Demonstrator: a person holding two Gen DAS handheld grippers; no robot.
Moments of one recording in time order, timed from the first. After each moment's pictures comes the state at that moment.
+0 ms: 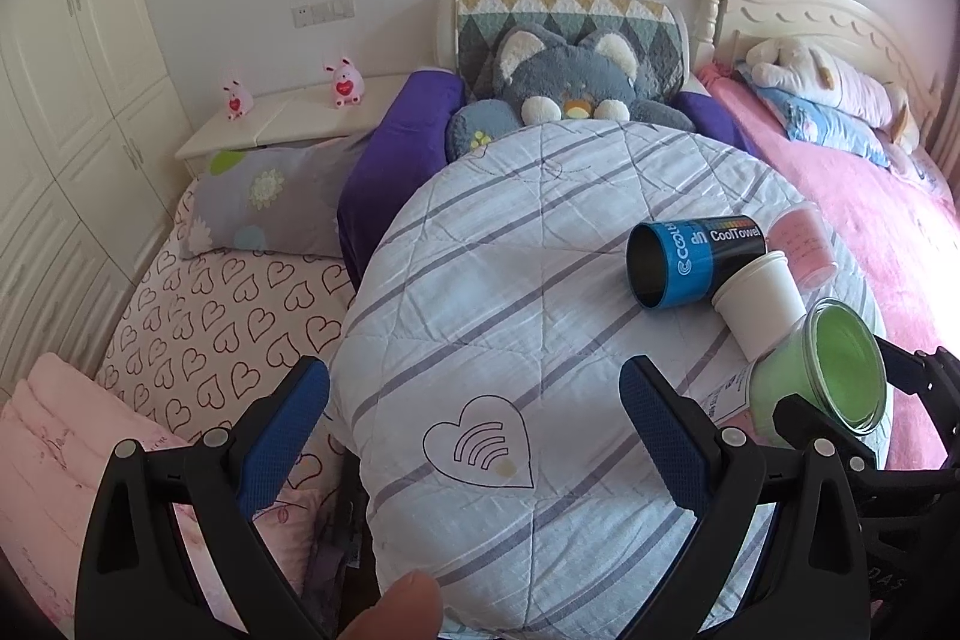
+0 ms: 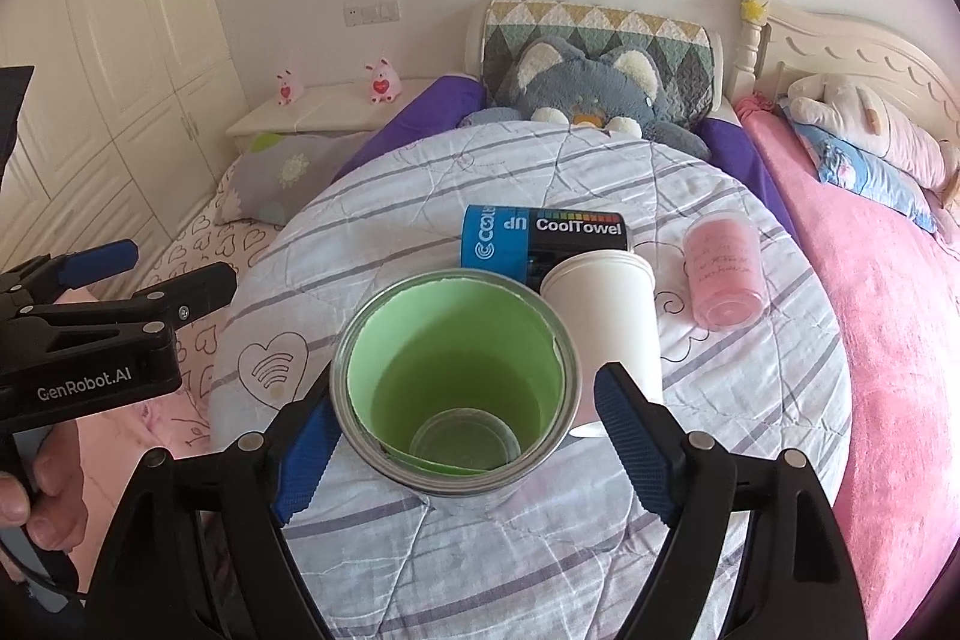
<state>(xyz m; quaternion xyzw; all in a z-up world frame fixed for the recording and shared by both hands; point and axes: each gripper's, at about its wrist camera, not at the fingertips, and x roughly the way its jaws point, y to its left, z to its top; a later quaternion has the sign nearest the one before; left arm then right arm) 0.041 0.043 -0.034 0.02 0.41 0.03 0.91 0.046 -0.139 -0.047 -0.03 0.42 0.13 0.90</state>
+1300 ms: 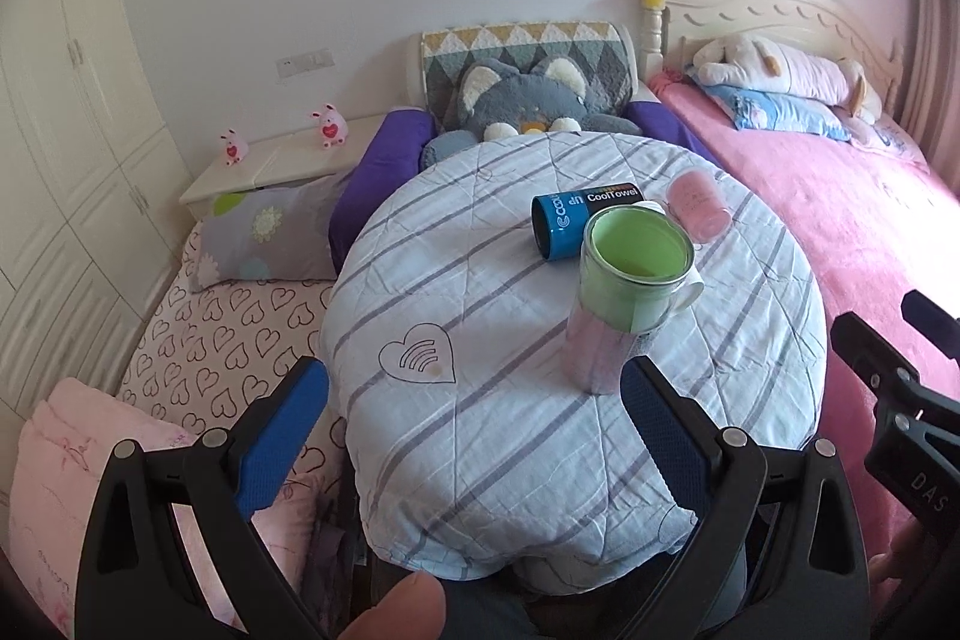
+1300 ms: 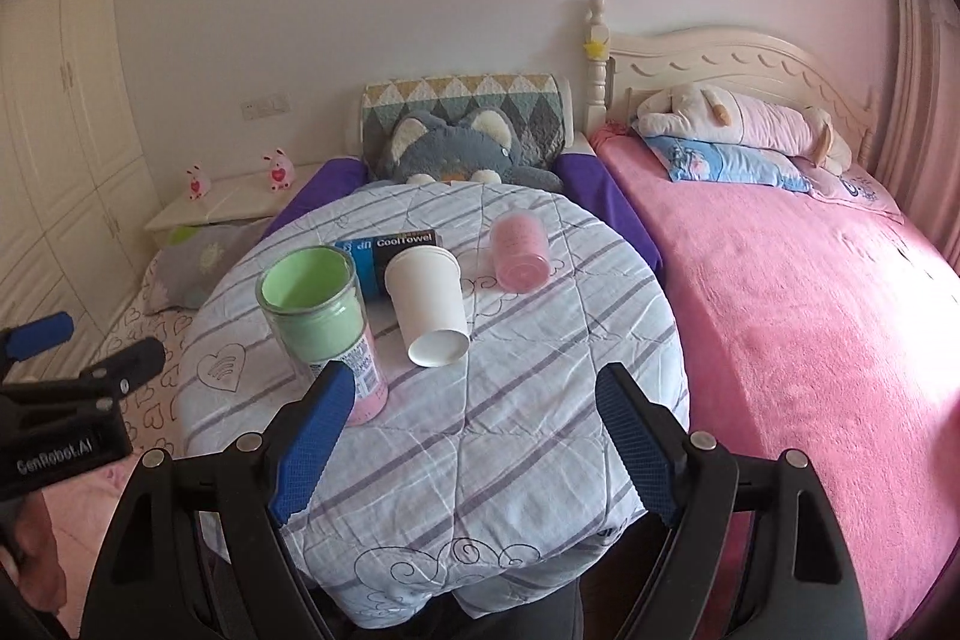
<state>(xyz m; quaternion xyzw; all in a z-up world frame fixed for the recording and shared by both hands) -0.075 -0.023 -0.002 0.06 0.37 0.01 0.93 -0.071 -0.216 -0.001 0.01 0.33 0.00 0.94</state>
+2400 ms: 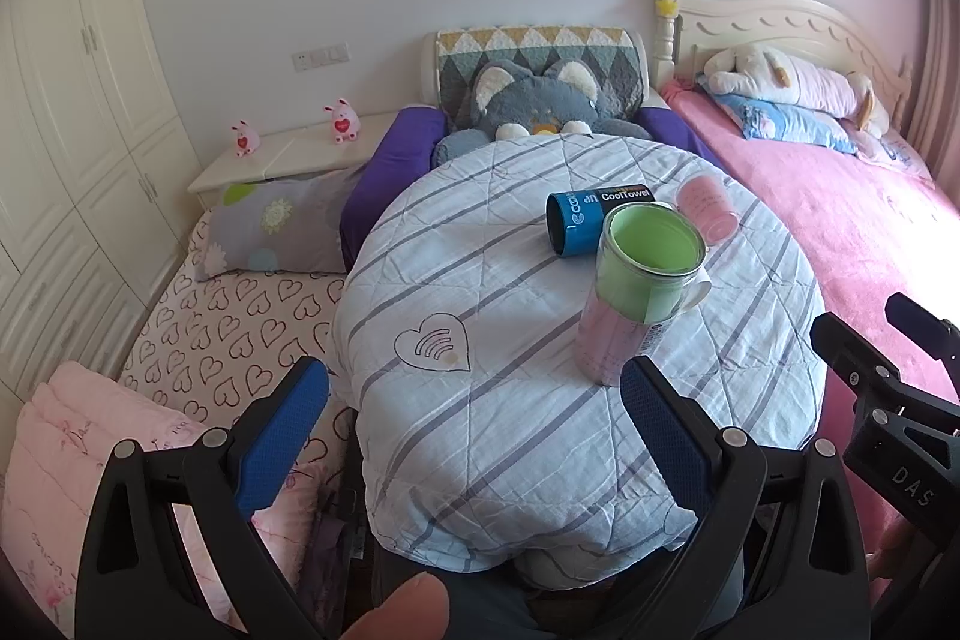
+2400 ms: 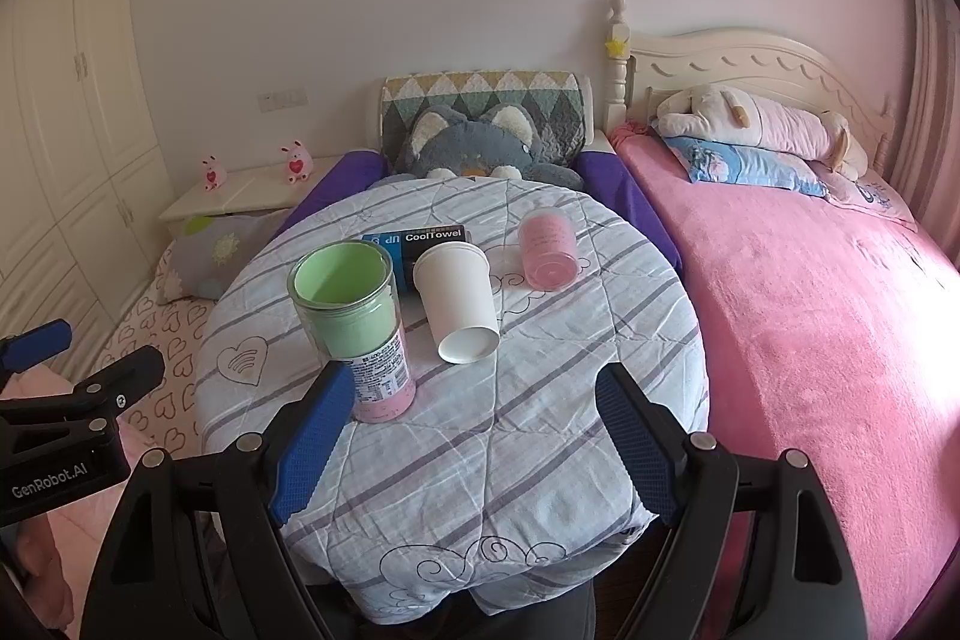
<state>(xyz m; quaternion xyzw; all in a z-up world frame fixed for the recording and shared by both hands) -0.085 -0.011 -0.001 0.04 0.37 0.03 0.93 -0.073 -0.198 -0.004 0.01 0.34 0.02 0.94</state>
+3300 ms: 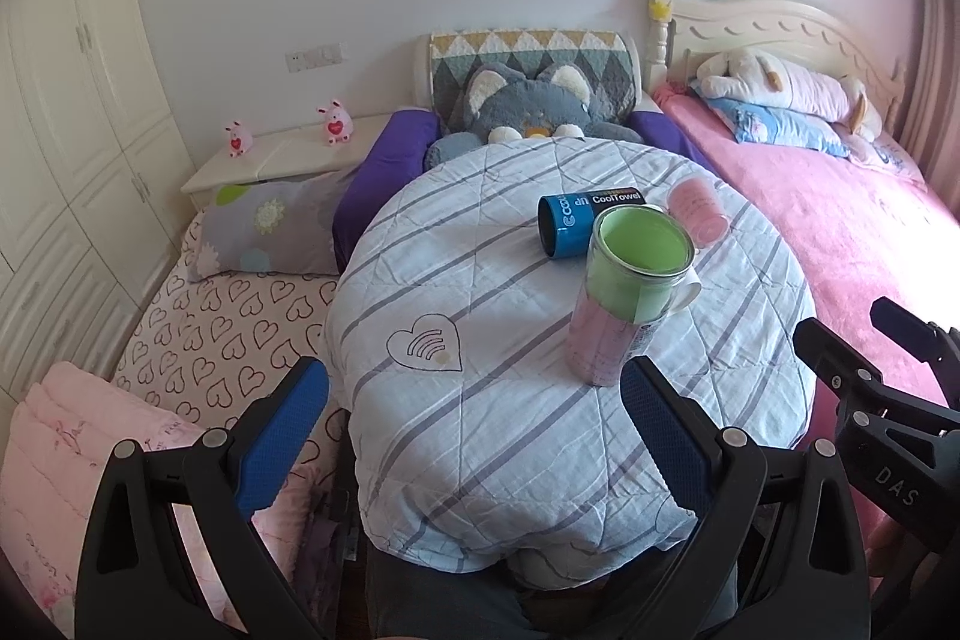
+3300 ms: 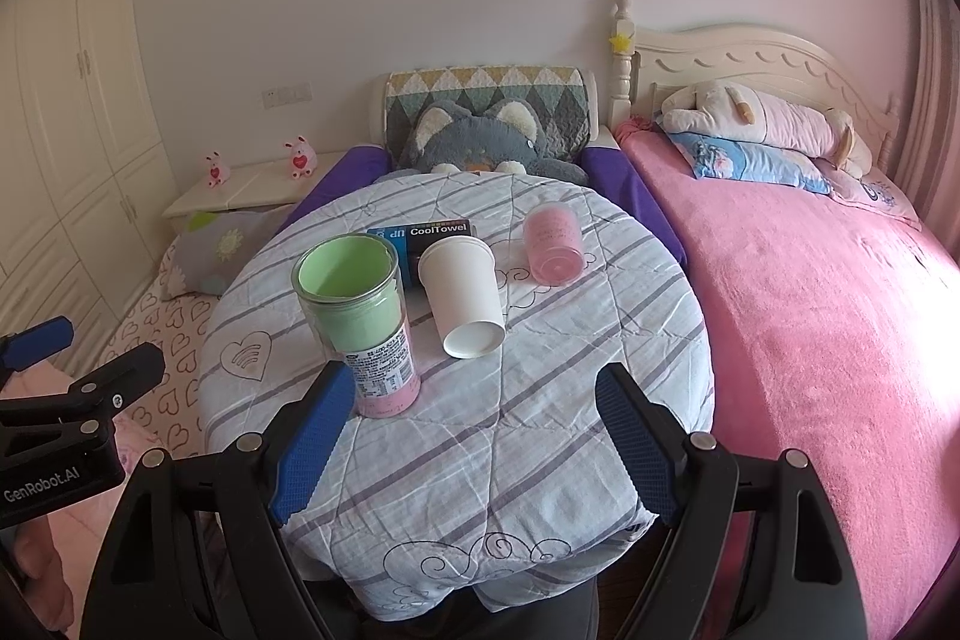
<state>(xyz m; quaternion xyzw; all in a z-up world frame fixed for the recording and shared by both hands) -0.088 -0.017 0.002 0.04 0.36 0.02 0.93 -0.071 -0.197 -0.005 0.01 0.35 0.02 0.94</state>
